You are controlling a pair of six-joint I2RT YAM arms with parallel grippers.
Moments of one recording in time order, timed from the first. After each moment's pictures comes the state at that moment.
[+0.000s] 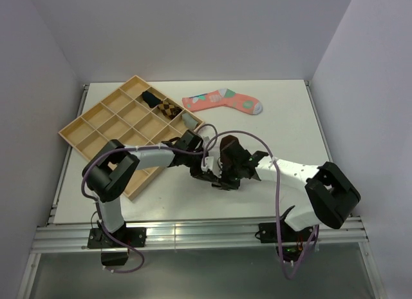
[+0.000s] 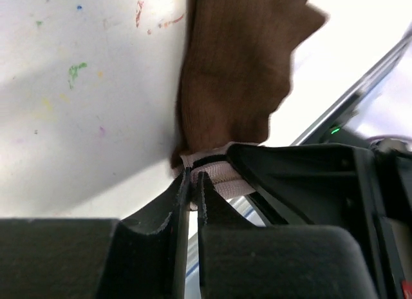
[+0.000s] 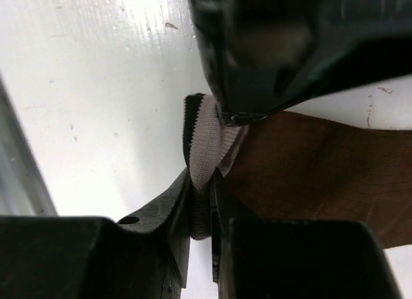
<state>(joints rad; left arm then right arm) -0.76 1.87 1.04 -0.18 0.54 -0.81 0.76 1.41 0.70 -0.41 -0.34 -0.56</state>
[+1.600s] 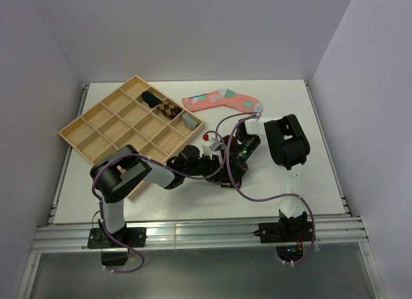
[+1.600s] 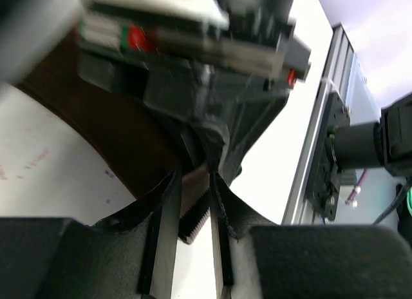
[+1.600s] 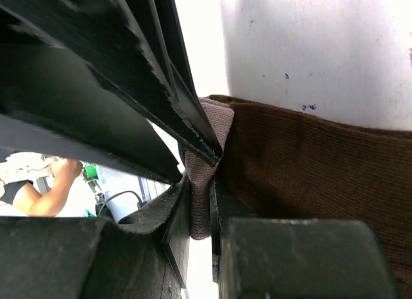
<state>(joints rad) -0.87 1.87 0.73 0.78 0.43 -0.63 0.33 2.15 1.31 -1.31 -0.88 -1.02</state>
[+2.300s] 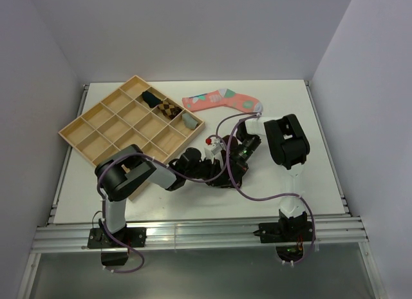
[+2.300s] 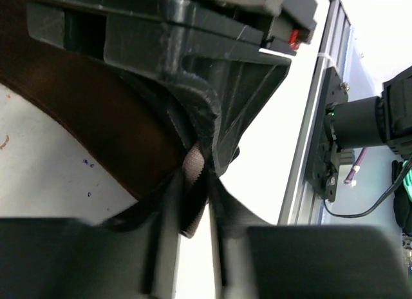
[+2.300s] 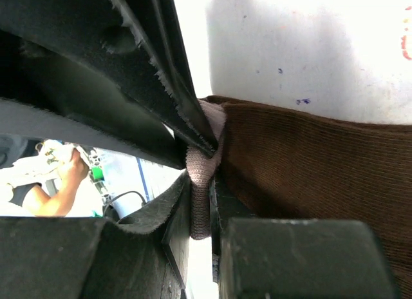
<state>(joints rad) -0.89 1.92 0.72 0.80 0.50 -0.62 0.32 2.16 1.31 -1.31 -0.88 -1.00</state>
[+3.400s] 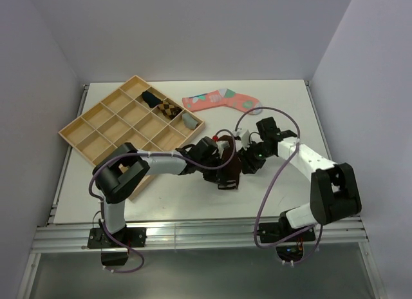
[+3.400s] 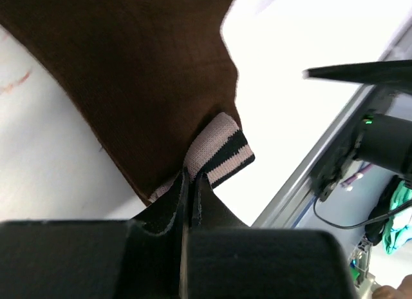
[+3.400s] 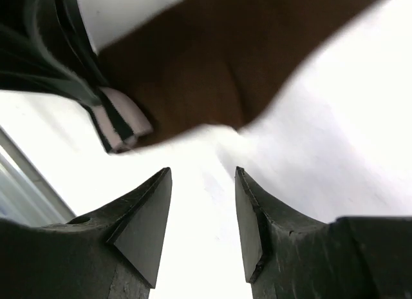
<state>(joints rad) -0.92 1.89 1.04 0.03 0.41 -0.67 0.27 1.43 0.87 -0.69 -0.50 -0.54</state>
